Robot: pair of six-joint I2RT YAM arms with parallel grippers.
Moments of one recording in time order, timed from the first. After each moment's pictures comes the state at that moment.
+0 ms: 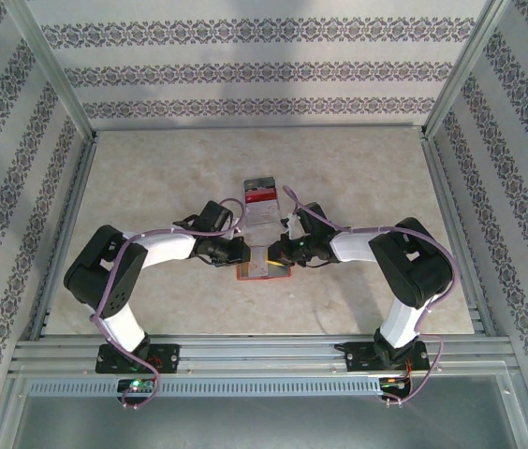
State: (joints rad) left arm -0.52 1.71 0.84 -0.21 0.50 -0.62; right arm 0.53 1.76 0.74 0.09 -0.73 0.78
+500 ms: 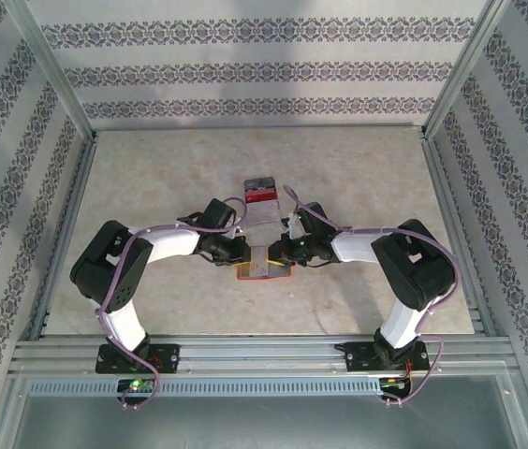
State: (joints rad) left arm -0.52 1.76 0.90 -0.27 0.48 -0.61; right arm 0.53 1.73 0.74 0.06 -0.71 0.77
